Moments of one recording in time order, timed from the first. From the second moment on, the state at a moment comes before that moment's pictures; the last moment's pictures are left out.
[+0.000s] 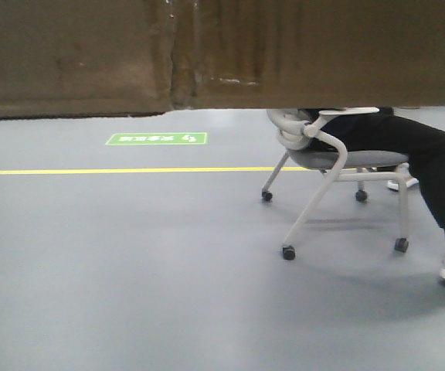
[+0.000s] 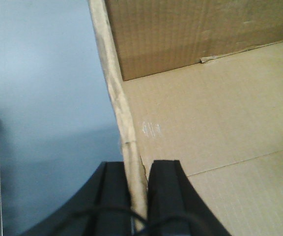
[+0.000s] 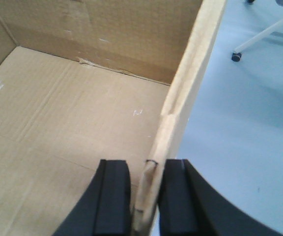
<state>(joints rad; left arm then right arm) -0.48 1.28 -1.63 0.29 1.23 -0.32 0.46 1.26 -1.60 0.10 1.13 0.02</state>
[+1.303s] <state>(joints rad) -0.48 1.28 -1.63 0.30 1.23 -0.32 0.46 1.26 -1.60 0.10 1.13 0.02</state>
